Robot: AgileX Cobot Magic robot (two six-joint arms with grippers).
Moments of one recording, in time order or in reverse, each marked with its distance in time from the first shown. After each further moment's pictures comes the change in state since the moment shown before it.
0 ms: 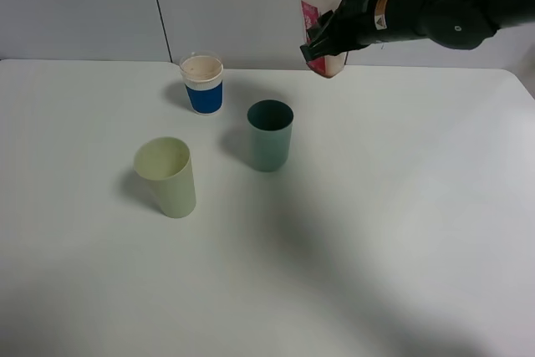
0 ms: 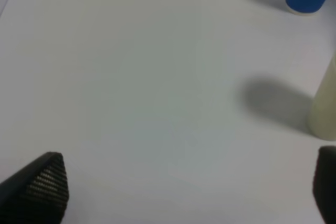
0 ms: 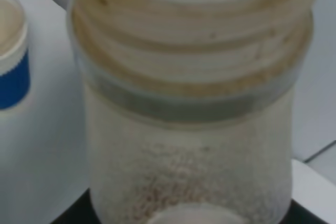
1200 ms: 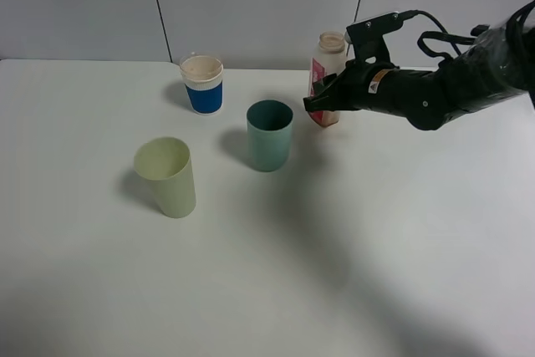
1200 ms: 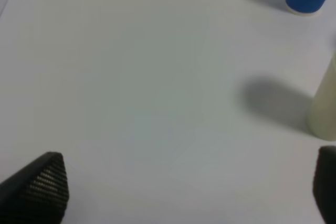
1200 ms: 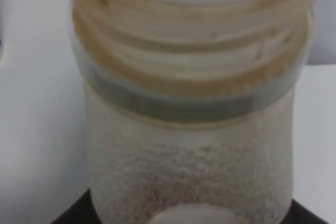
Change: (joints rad) left arm 0.000 0.000 0.000 0.000 0.000 0.000; right arm -0.029 0.201 0.180 0.487 -0.355 -0.320
